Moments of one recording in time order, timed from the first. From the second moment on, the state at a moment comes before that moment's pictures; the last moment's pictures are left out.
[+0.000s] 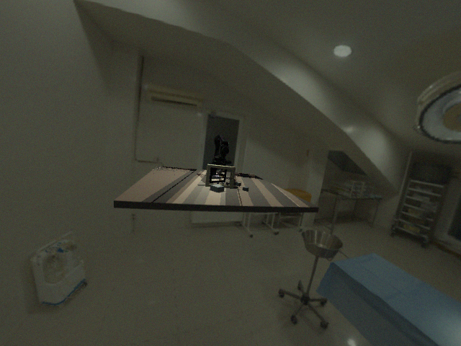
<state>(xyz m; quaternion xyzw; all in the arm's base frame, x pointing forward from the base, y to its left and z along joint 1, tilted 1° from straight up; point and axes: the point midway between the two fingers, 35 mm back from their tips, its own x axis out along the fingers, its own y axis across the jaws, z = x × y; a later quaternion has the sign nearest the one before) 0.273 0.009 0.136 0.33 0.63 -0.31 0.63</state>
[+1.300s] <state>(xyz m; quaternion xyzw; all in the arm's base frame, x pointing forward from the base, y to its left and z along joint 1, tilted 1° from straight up) 0.229 -0.063 0.133 0.16 0.68 -0.14 0.70</state>
